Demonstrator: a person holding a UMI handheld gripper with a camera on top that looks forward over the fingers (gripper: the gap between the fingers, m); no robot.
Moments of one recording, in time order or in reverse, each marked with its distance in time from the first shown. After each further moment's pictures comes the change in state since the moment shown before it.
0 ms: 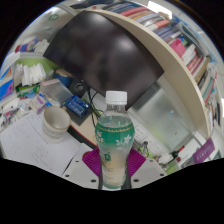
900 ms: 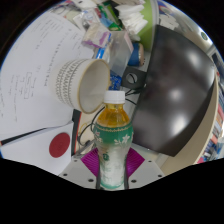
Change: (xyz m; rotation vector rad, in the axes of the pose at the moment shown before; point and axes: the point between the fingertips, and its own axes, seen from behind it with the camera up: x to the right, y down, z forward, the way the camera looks) arm -0.020 -0.047 0.076 -0.030 0.093 -1.171
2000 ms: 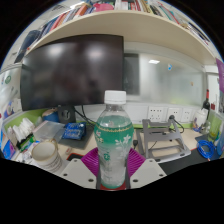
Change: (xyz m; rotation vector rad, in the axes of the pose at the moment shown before) arm -0.055 0.025 0.018 0.238 -0.241 1.836
